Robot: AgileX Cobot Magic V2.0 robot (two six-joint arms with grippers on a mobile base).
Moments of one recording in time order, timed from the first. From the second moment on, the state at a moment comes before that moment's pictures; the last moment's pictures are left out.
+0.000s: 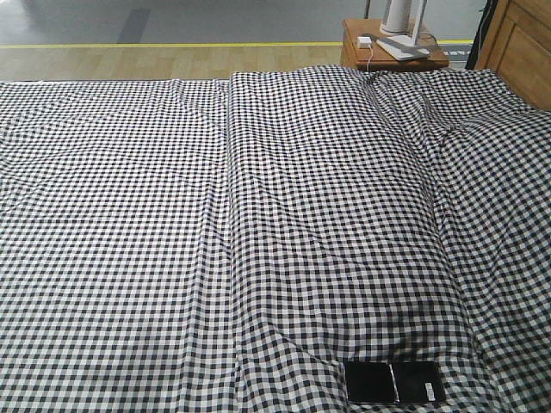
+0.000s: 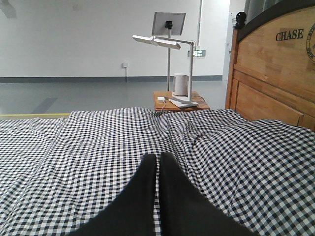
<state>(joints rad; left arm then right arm) 0.06 -0.02 0.03 -0.04 0.20 0.06 -0.08 -0.01 0.03 0.07 0.04 -0.09</state>
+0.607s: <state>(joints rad) 0.06 -0.02 0.03 -0.04 0.20 0.06 -0.08 -0.01 0.03 0.07 0.04 -0.09</state>
